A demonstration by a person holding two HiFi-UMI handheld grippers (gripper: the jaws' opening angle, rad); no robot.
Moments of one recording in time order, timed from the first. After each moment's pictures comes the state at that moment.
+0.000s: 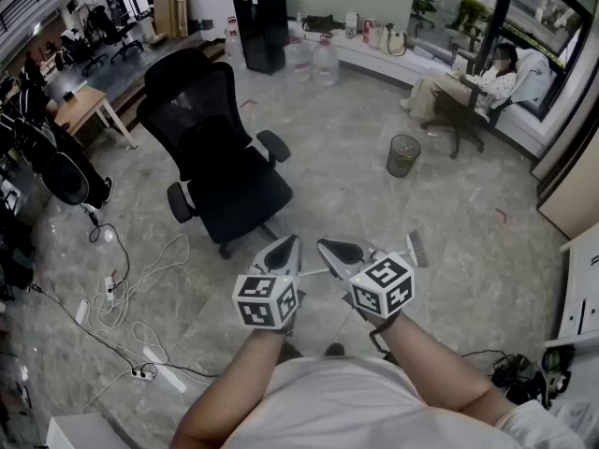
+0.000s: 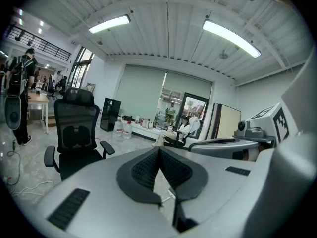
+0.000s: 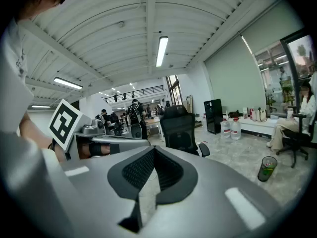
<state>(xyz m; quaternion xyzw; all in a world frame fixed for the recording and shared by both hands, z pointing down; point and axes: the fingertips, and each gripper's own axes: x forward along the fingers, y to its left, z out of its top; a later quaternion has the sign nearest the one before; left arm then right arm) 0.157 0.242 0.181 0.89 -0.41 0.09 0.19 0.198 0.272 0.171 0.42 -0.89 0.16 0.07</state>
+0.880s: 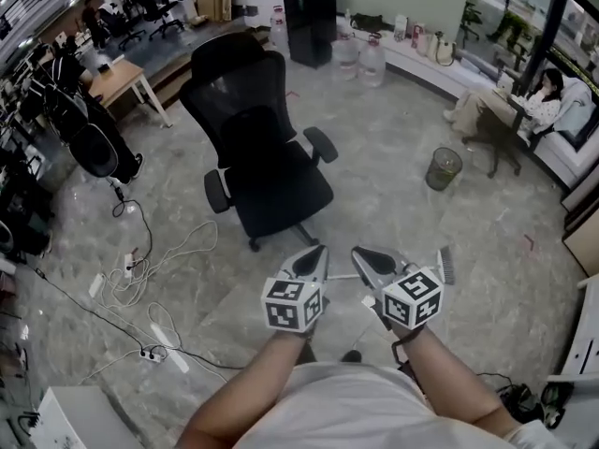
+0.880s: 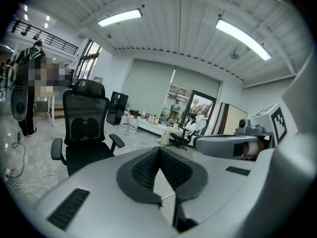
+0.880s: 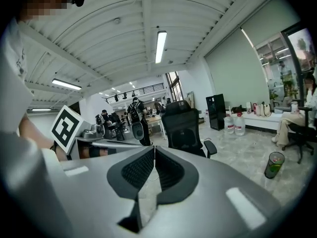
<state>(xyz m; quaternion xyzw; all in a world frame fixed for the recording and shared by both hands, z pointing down) 0.094 0.197 0.229 0.87 -0.42 0.10 0.23 0.152 0.223 0.204 0.42 -0.89 0.18 0.07</state>
